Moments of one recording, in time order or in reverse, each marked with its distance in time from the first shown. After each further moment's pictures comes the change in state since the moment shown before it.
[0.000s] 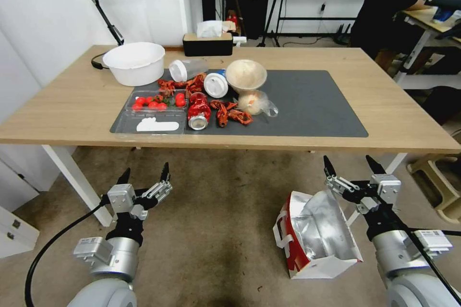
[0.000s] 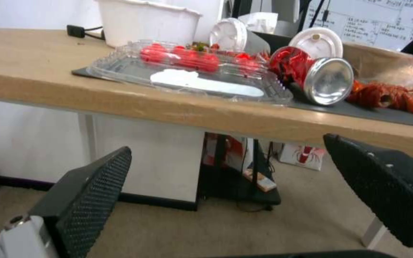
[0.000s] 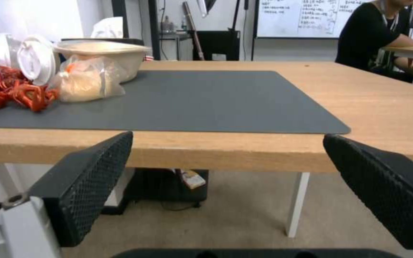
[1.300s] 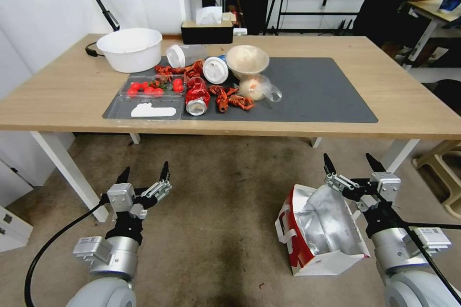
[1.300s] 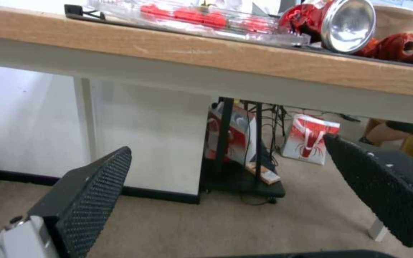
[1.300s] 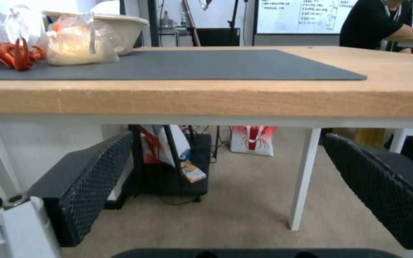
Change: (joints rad) left arm -0.005 0.007 -0.005 0.004 0.001 -0.007 0.003; right arm 0.018 0.006 -0.002 -0.007 0.000 -0.002 -0.002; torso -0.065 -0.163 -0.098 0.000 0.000
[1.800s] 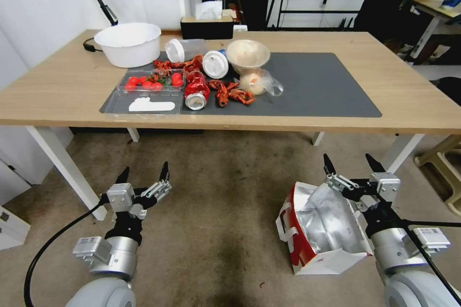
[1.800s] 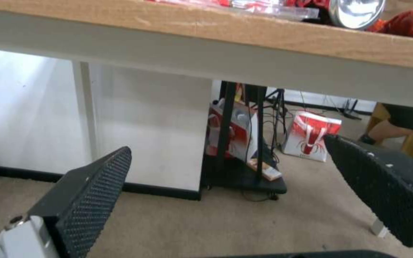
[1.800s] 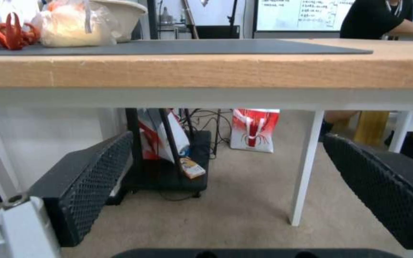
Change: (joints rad) left arm 0.000 0.001 -0.001 0.001 0.000 0.000 -0.001; right arm 0.000 0.002 -0.001 -0.003 -0.002 0.001 0.000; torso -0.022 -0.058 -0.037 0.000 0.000
